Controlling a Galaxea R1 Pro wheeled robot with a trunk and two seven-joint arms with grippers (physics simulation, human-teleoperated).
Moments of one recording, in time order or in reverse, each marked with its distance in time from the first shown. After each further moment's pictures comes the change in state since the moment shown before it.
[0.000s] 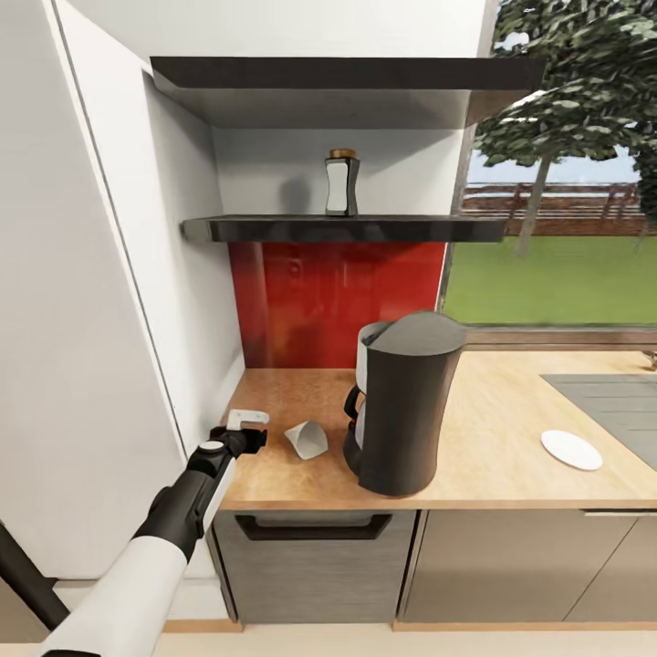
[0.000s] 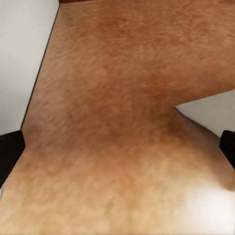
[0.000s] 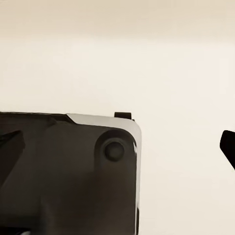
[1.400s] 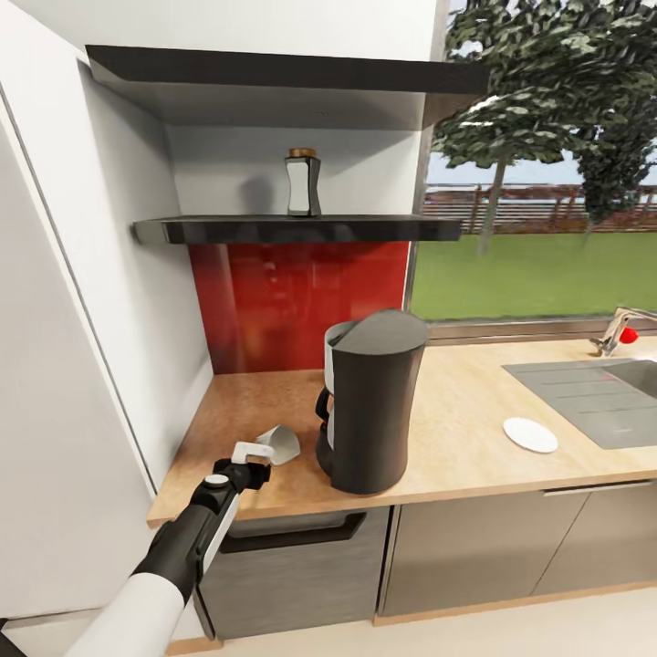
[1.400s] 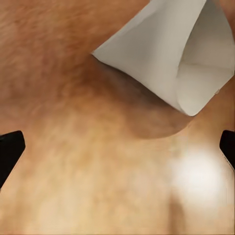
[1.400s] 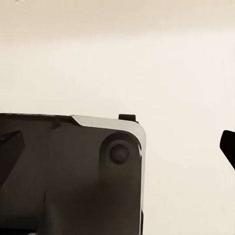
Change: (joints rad) left arm 0.101 -0.001 -0.044 0.024 -0.005 -0.019 0.001; right arm -0.003 0.010 0.004 -0.003 0.004 0.000 0.001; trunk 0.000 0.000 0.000
